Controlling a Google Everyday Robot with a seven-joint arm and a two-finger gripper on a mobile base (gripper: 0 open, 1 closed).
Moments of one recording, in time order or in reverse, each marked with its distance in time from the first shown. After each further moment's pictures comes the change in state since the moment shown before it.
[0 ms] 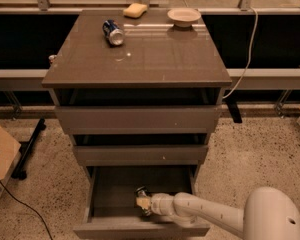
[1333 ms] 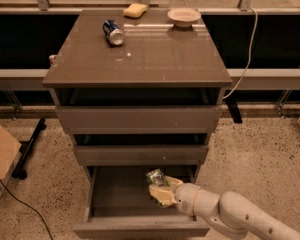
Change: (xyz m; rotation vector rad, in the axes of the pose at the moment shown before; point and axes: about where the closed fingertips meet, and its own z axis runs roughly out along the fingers) arm -0.127 0.136 -0.261 -0.215 -0.275 -0.173
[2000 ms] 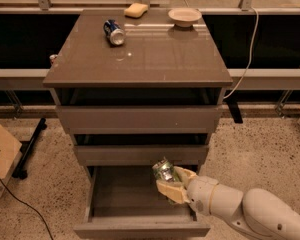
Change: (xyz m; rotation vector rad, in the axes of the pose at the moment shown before) arm -0.083 0.070 -0.077 0.060 0.004 -0.179
